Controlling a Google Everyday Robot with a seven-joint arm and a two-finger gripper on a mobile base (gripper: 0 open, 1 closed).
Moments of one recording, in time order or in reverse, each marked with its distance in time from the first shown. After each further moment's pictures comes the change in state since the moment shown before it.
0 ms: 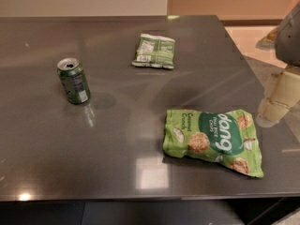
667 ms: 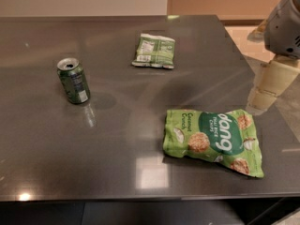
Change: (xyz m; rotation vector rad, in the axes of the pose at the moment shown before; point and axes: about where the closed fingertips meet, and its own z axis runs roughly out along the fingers) arm -0.013 -0.021 0.004 0.014 -0.015 -0.011
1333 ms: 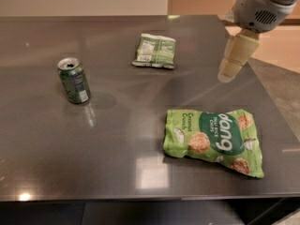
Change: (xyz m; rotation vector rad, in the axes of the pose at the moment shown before) arm -0.046 -0.075 0.024 0.045 -0.061 -0.022
